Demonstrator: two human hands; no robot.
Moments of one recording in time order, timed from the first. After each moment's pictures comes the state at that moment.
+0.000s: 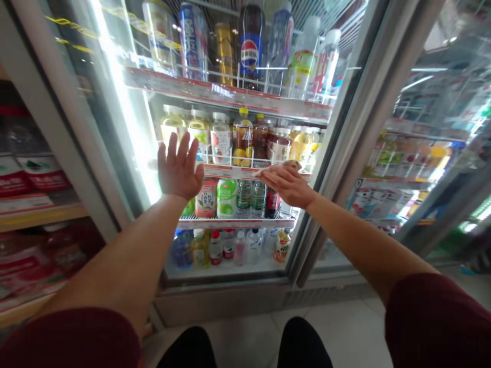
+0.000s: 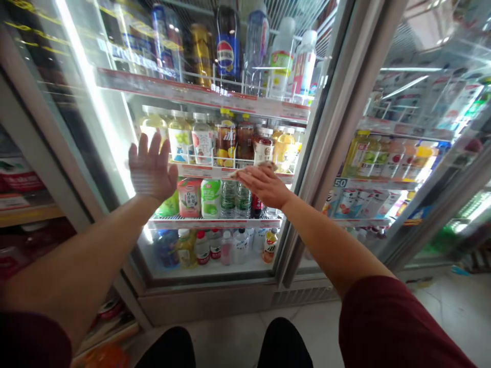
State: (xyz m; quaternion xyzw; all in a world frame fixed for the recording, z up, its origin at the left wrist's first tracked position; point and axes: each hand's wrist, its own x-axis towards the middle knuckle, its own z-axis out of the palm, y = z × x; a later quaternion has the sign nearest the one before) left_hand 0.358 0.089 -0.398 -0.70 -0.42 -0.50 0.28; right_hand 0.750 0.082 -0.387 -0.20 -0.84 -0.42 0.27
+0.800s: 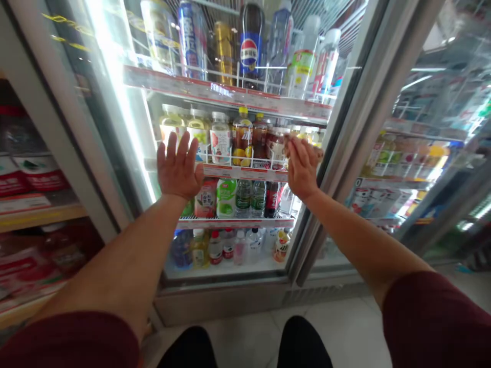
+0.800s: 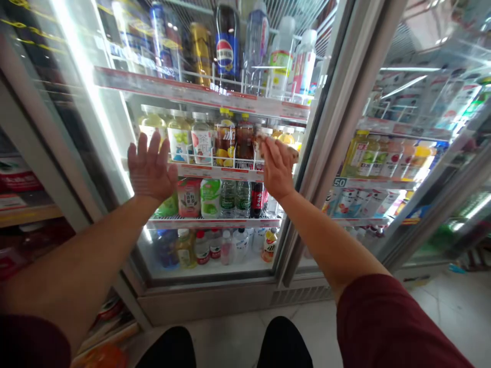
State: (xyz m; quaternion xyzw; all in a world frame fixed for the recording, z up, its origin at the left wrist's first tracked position) left_hand 0.357 0.092 -0.398 -0.70 -0.42 -0.49 0.29; right_hand 0.751 0.091 -0.379 -0.31 -0.70 -0.43 0.48
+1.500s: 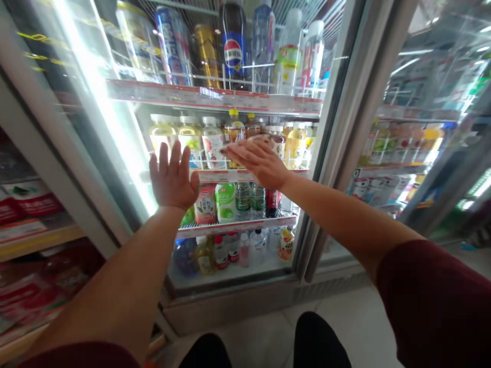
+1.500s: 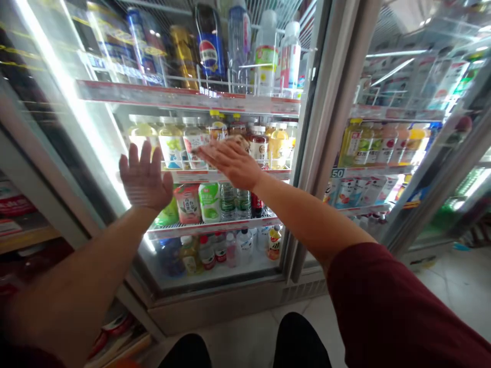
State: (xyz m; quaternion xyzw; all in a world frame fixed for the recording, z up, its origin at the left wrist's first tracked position) left_hand 0.353 0.096 -0.401 -0.70 -0.42 -0.48 0.33; right_hand 0.666 0.090 -0.344 -0.21 -0.84 -0.40 0.29
